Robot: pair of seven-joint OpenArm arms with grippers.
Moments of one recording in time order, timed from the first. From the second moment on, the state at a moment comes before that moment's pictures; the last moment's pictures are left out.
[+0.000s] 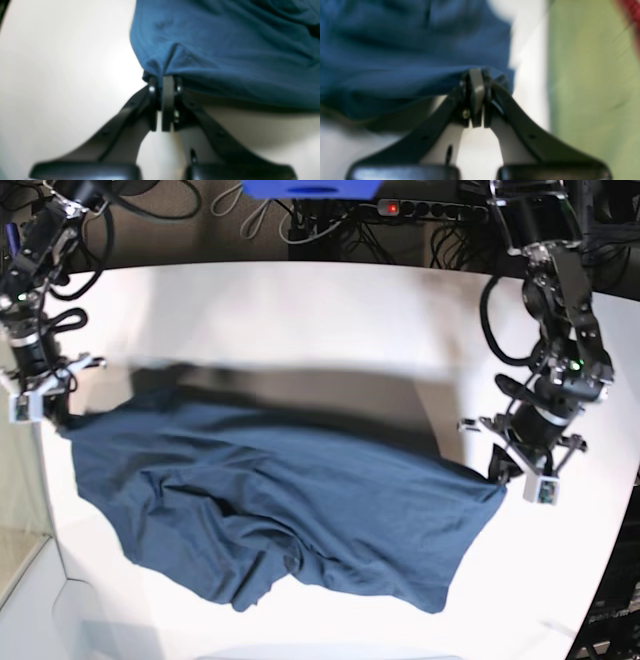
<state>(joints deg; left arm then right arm) -1.6 -10.9 -14.7 103.3 -16.3 -20.7 48.1 -8.4 8.0 40.3 96.3 0.1 40.0 -18.3</state>
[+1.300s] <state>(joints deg) -20.3 -17.3 -15.2 58.1 -15.9 -20.4 39.1 12.4 12.3 25.7 68.1 -10.9 39.1 -19.7</state>
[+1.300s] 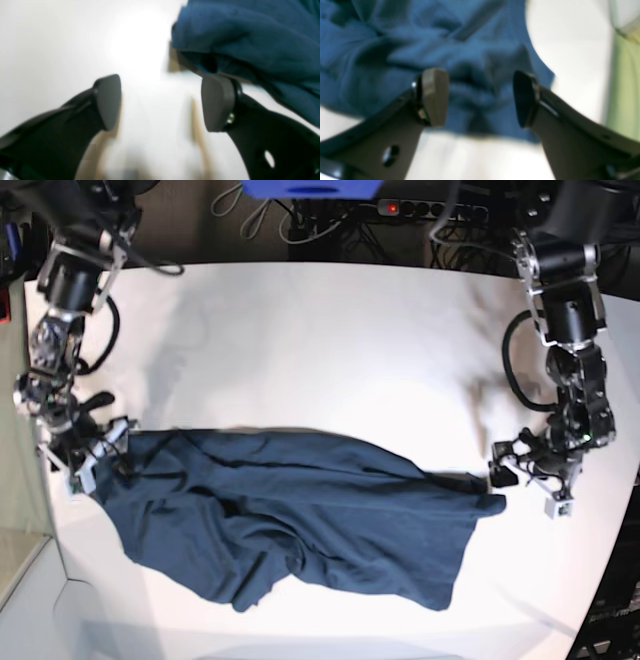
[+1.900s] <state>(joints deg) -17.3 -17.0 -15.2 59.6 -16.0 -20.5 39.2 8.1 2.7 24.8 70.7 -9.9 40.1 -18.7</state>
